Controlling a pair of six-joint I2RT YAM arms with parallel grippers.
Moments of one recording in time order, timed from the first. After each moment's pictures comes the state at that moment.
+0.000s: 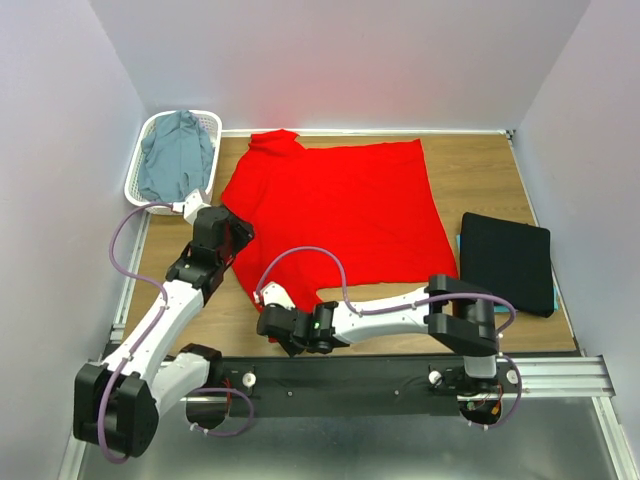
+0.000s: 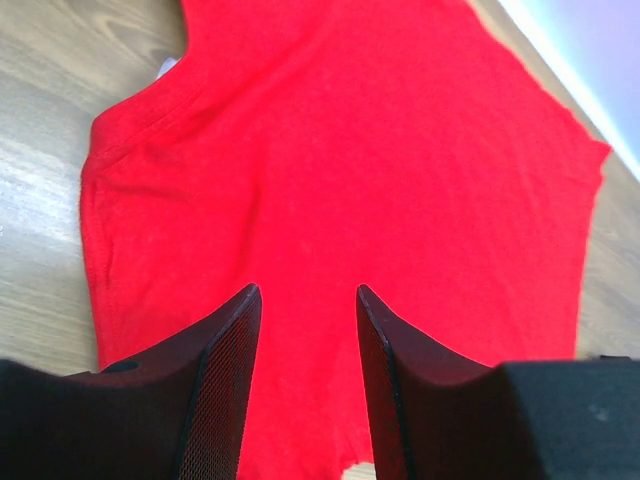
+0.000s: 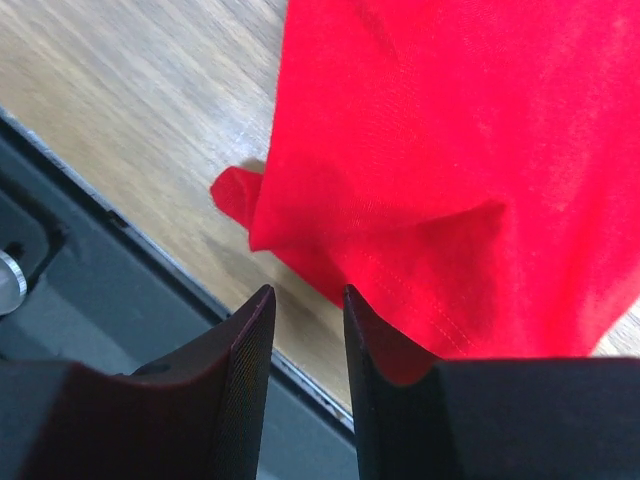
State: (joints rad) left arm -0.27 0.99 0.64 -0.17 -0.22 -0.85; right arm 1.43 1.93 1.27 -0.38 0.30 0.55
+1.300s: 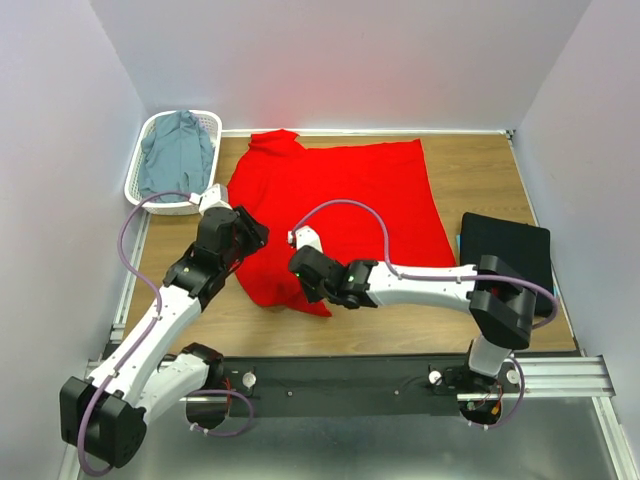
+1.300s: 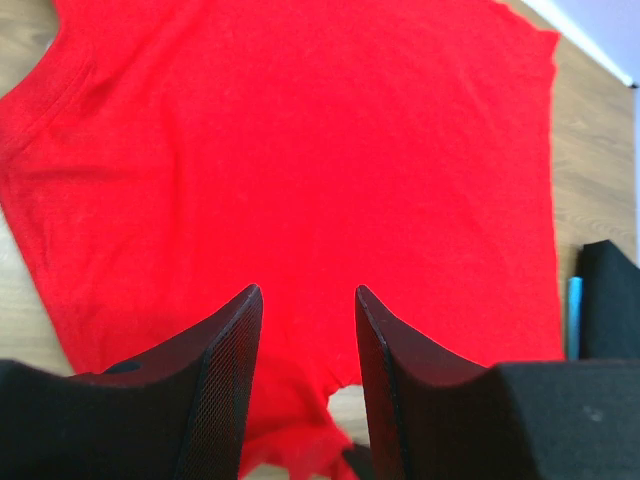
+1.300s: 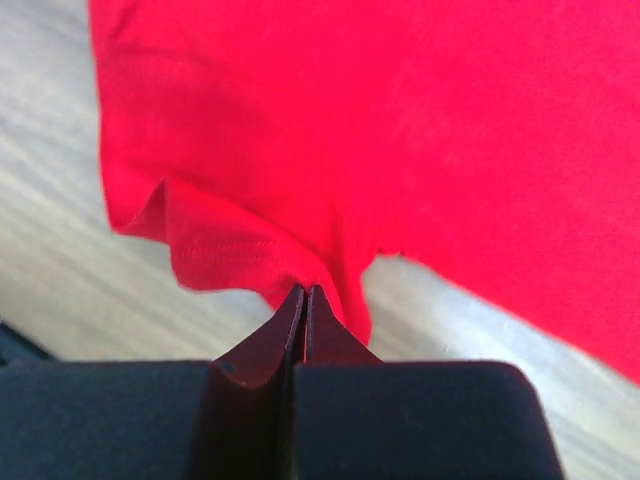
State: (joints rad) left arm -0.39 0.91 0.71 -0.28 -0.14 -0.73; right arm 1.20 1.72 1.16 -0.29 0.35 0.49
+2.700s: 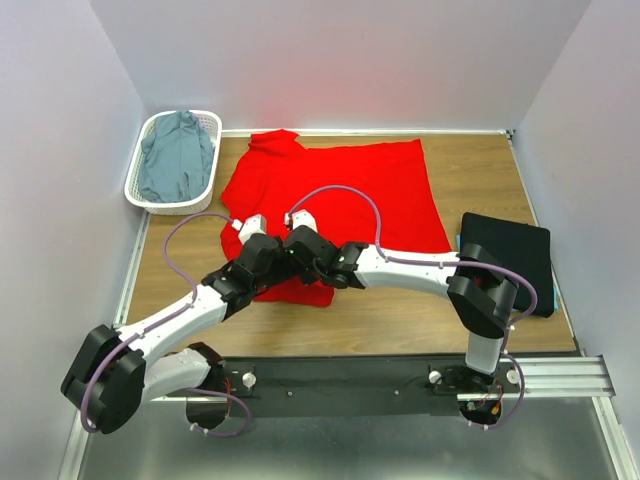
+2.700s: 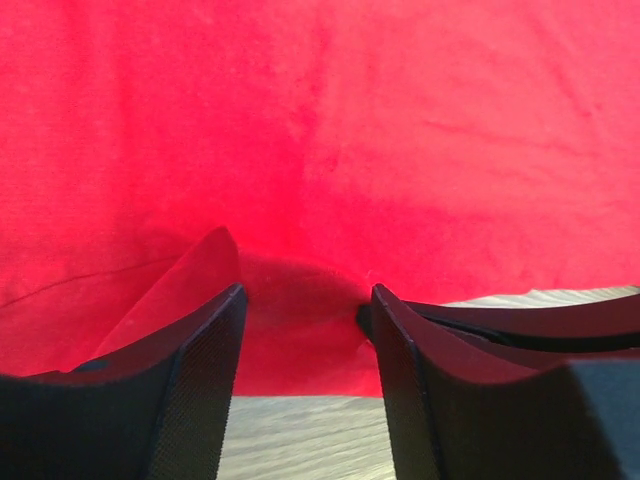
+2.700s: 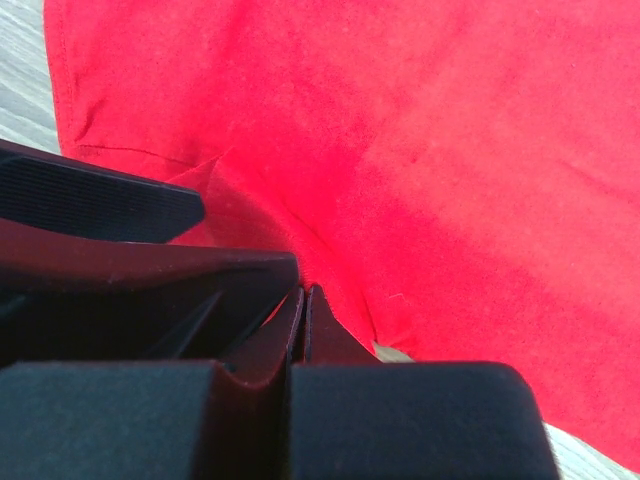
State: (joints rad) left arm -0.64 1.08 0.53 -0.14 -0.21 -0.85; right arm 1.09 1.85 1.30 -0.29 0.30 0.45
